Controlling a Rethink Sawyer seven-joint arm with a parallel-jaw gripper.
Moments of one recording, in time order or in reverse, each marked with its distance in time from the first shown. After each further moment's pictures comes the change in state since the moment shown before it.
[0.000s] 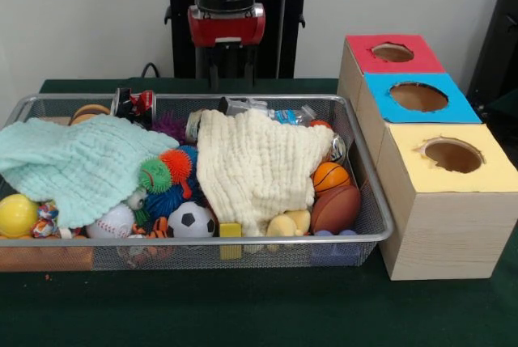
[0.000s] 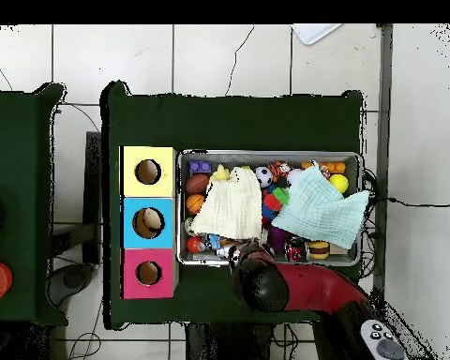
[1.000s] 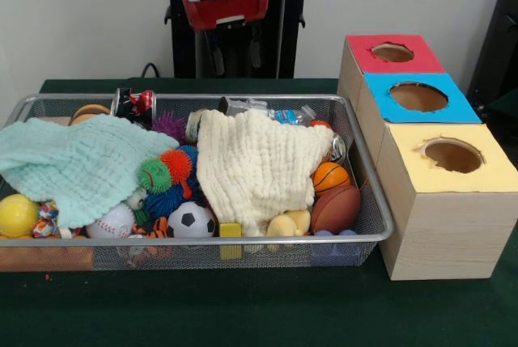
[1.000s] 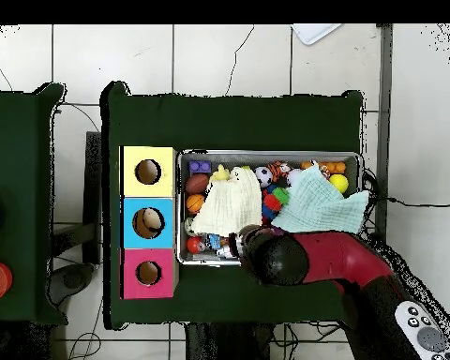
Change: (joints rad) arm -0.212 -0.079 0.364 -0.055 -0.039 0.352 -0.004
